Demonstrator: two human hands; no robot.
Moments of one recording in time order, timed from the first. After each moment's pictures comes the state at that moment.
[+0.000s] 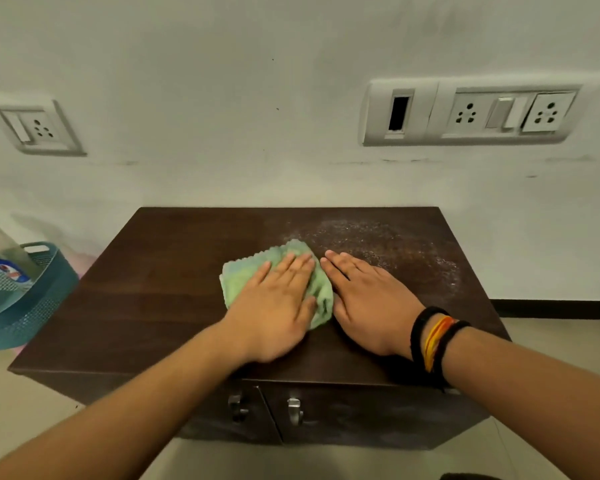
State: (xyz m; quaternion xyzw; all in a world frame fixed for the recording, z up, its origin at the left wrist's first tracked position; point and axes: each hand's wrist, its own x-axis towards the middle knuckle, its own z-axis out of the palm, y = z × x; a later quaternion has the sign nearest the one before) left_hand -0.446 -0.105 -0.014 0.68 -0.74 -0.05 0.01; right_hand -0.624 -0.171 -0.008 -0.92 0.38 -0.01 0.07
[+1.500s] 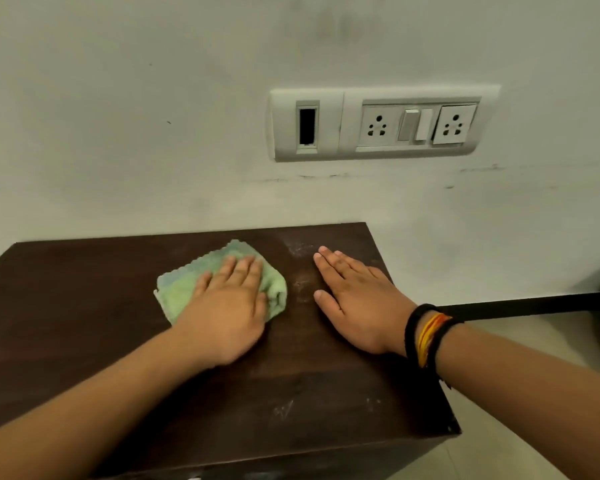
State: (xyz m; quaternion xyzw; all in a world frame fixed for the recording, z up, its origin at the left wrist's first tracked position) left_hand -0.492 -0.191 -0.016 0.72 -0.70 -0.06 -0.01; right_hand -0.707 -0.243 -0.010 -0.88 0.46 0.01 0.10
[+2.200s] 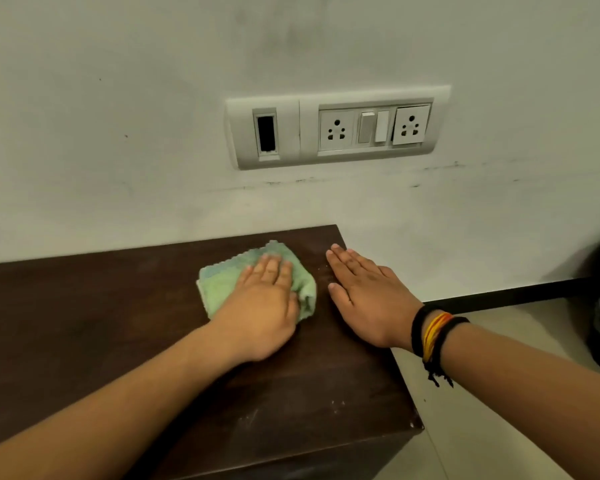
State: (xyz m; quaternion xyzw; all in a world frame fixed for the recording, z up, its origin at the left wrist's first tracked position) left_hand -0.561 -0.220 -0.016 0.65 -0.76 -0.05 0.00; right_hand -0.758 -0.253 -0.012 -0.85 0.52 -0.01 0.11
